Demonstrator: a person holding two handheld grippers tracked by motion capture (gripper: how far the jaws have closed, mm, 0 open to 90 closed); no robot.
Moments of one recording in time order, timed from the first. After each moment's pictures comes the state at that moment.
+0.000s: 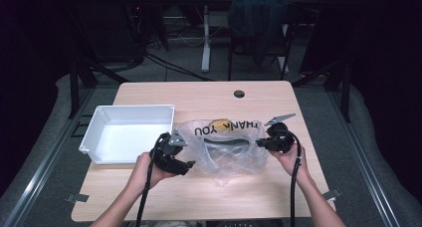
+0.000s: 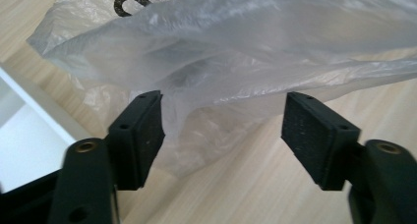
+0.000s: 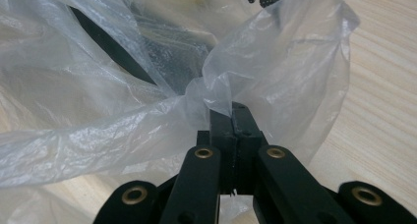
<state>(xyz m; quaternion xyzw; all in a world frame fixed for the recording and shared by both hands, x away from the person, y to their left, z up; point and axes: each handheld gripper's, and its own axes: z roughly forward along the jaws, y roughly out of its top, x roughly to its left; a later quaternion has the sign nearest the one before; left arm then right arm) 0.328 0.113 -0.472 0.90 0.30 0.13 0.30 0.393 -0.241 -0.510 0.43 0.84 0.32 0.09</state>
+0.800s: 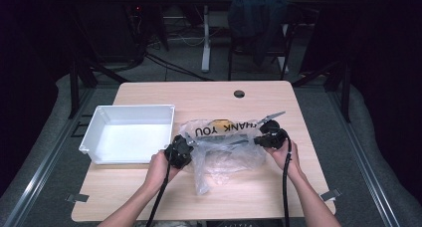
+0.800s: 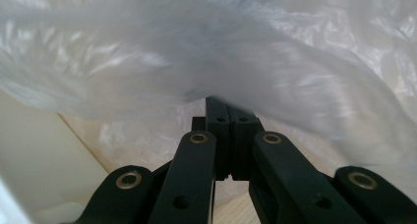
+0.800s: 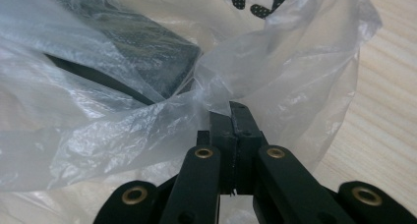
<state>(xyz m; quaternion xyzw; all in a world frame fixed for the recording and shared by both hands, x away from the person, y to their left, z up) 0.362 0.090 -0.532 0.90 0.33 0.15 0.23 0.422 -0.231 -0.536 0.44 0.84 0.29 0.10</state>
